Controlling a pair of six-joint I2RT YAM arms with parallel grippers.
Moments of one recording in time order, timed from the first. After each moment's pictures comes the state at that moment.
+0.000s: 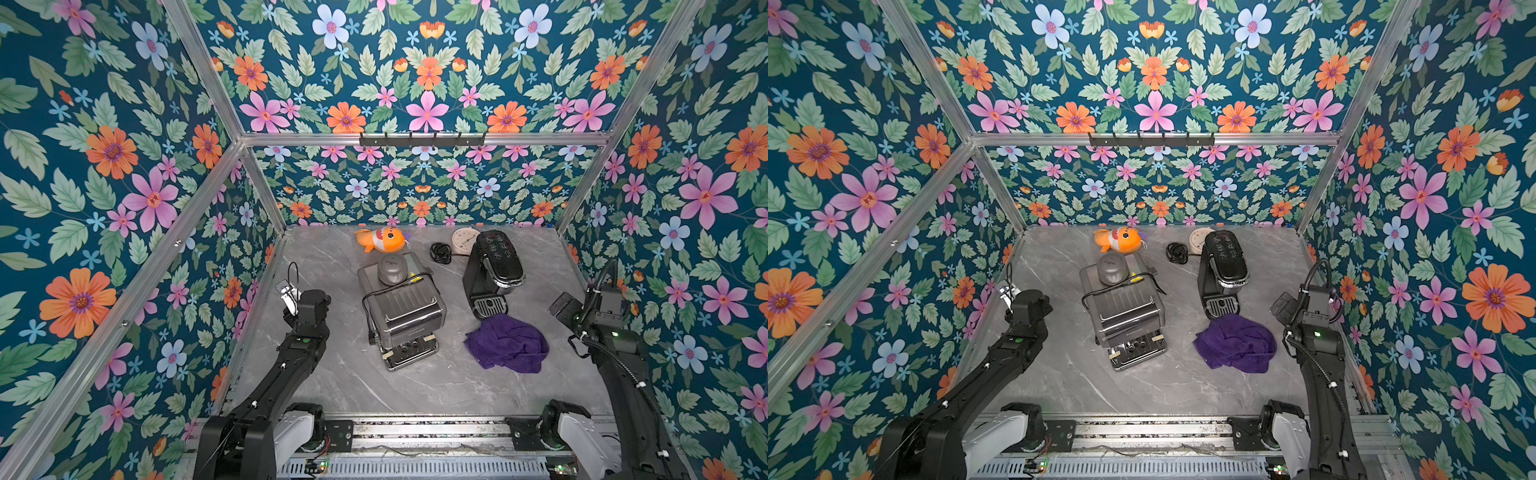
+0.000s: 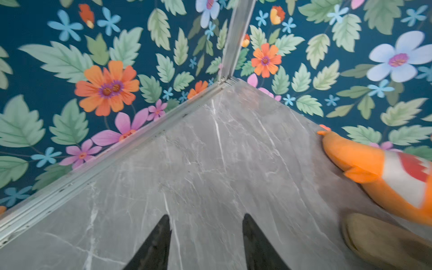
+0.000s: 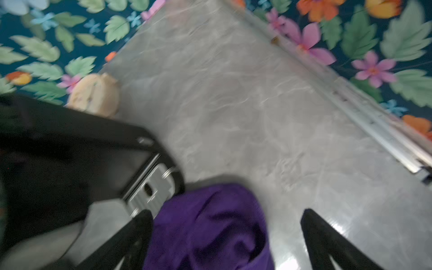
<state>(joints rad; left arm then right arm) -0.16 1.05 0.45 0.14 -0.66 -0.50 -0.23 0.87 0.75 -0.68 0.11 0.52</state>
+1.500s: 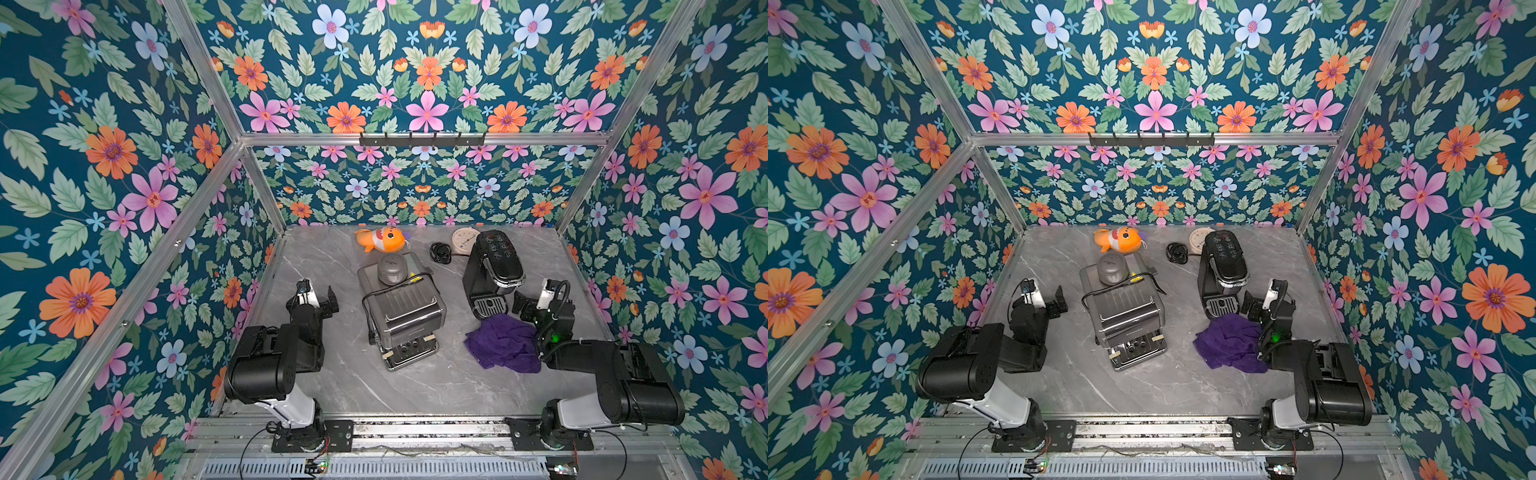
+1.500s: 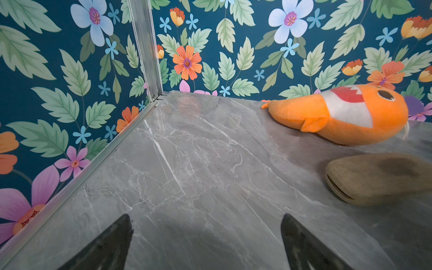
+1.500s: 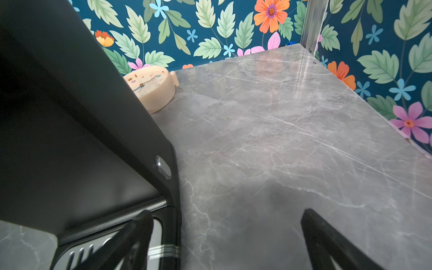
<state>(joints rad) 0.02 1.61 0.26 1.17 -0.15 -0.05 -0.09 1.44 0.27 0.83 -0.02 0.17</state>
